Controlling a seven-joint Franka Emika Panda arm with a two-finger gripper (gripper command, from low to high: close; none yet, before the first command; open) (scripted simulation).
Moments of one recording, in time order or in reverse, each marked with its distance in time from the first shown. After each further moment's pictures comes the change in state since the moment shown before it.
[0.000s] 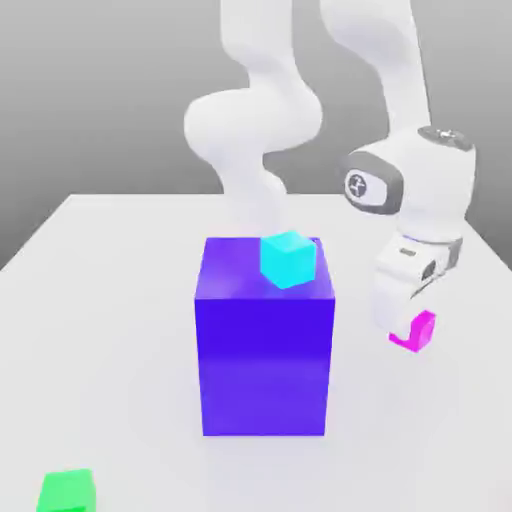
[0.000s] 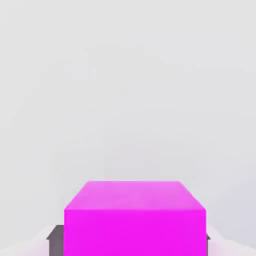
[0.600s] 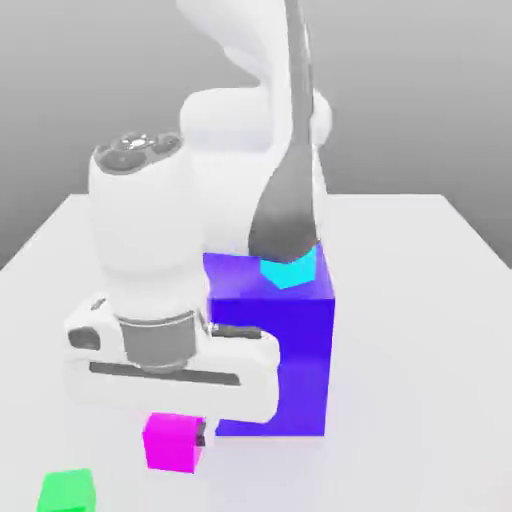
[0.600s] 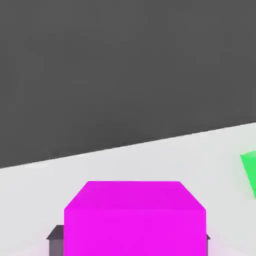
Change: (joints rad) arm -0.569 0.269 -0.410 0.538 0.101 -0.315 -0.028
